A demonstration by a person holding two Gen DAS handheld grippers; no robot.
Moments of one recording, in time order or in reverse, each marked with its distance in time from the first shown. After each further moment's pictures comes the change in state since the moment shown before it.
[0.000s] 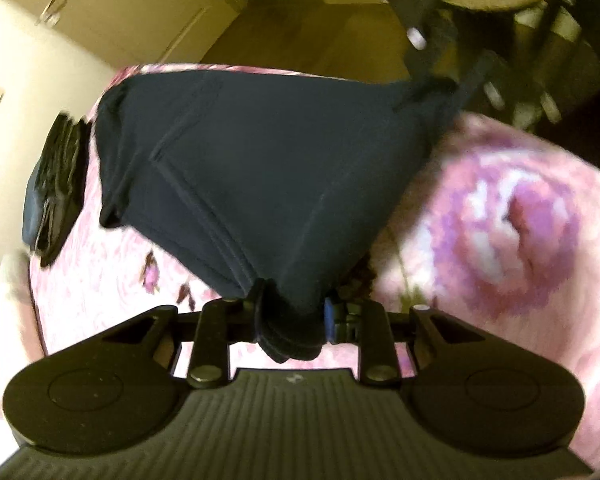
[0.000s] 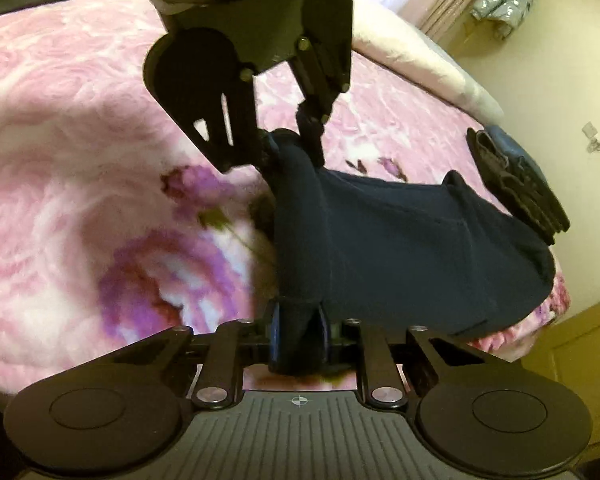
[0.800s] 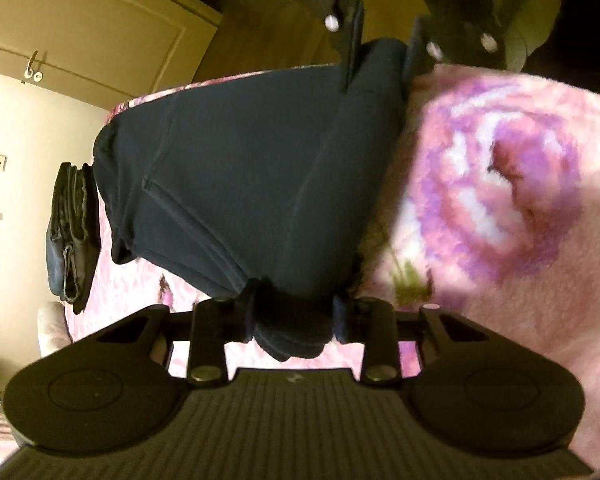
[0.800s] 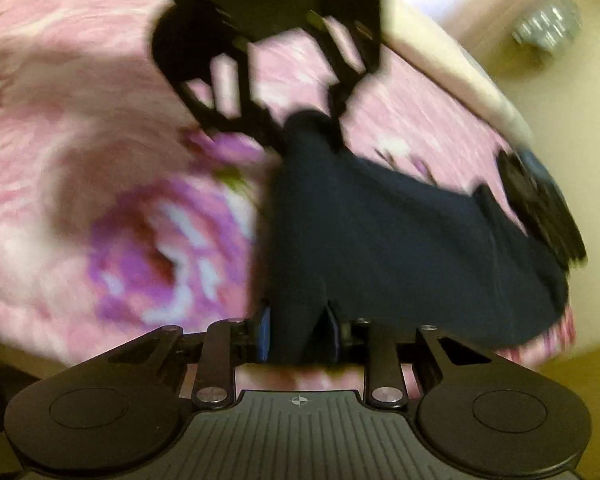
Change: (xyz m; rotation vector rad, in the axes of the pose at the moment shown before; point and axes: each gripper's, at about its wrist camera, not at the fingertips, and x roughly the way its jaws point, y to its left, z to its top) left arm 0.013 -0.028 -0.013 0.190 -0.005 0.084; right arm 0.022 -0.003 -0.021 -0.094 0.010 0.042
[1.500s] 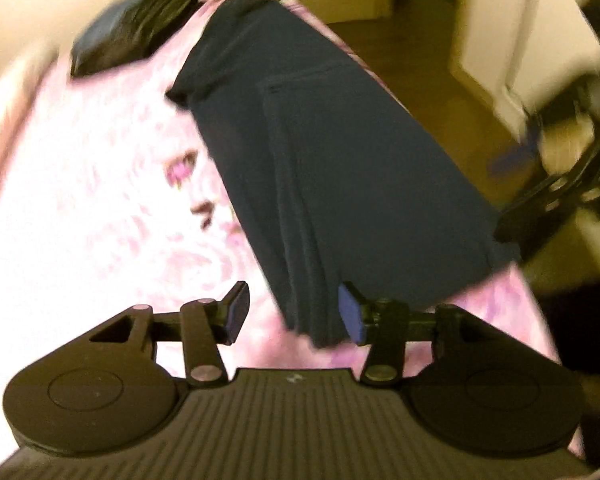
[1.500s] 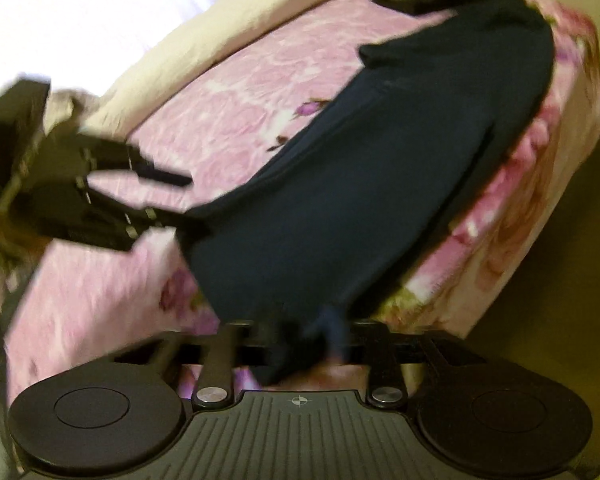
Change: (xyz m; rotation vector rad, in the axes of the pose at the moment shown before) left arm -0.027 0.091 -0.025 -0.803 0.067 -0.157; right arm -0.023 -0.122 -0.032 0.937 -0.040 0.359
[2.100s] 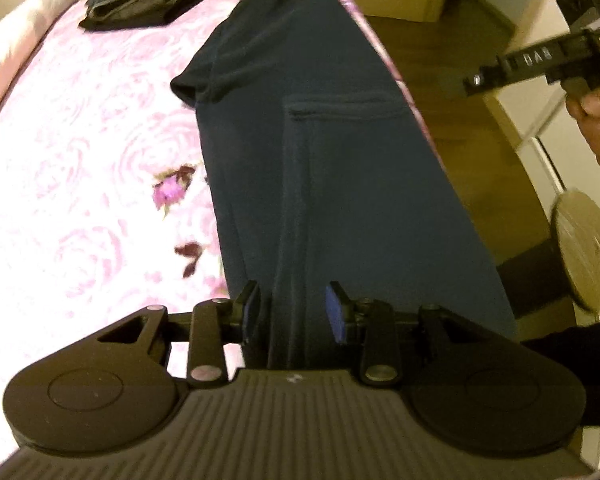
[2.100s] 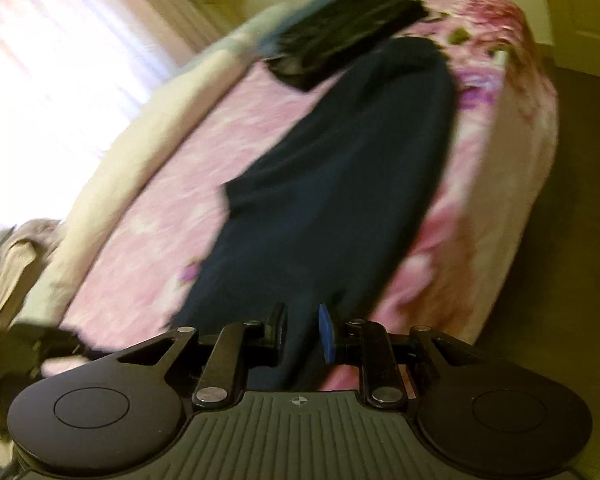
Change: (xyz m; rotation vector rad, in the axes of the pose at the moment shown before) left arm 0.047 0.040 0.066 -0.311 0.092 -0.086; right arm -0.019 -0.171 0.101 0.280 -0.147 0.068
